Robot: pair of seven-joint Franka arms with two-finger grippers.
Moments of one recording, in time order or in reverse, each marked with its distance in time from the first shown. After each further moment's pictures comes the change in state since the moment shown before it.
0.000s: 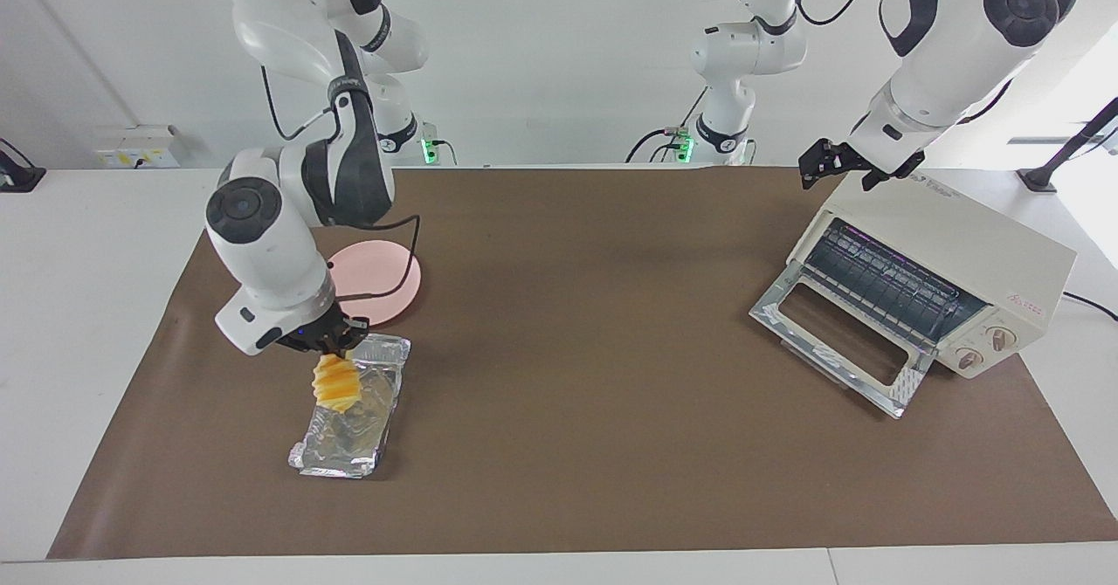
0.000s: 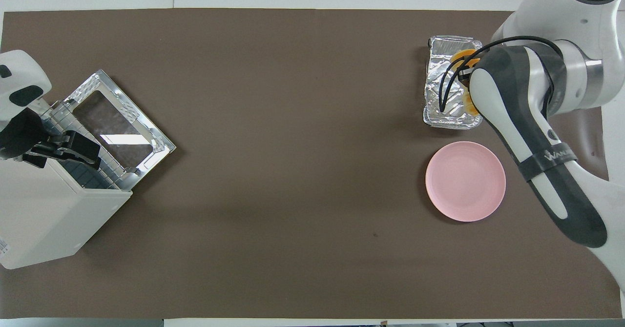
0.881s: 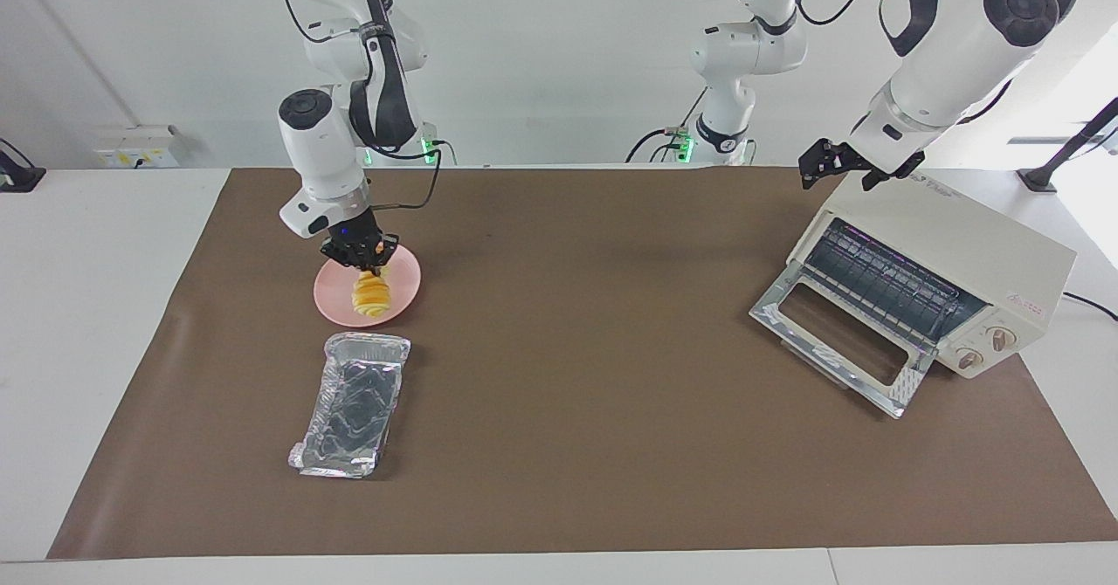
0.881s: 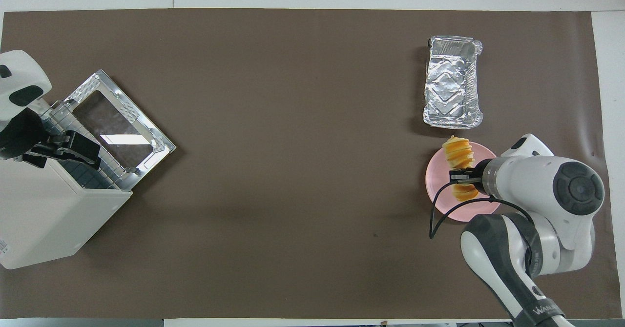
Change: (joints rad) left arm 0.000 0.000 0.000 0.000 0.000 0.000 0.000; right arm -0.003 -0.501 0.000 -1.009 0.077 0.696 0.000
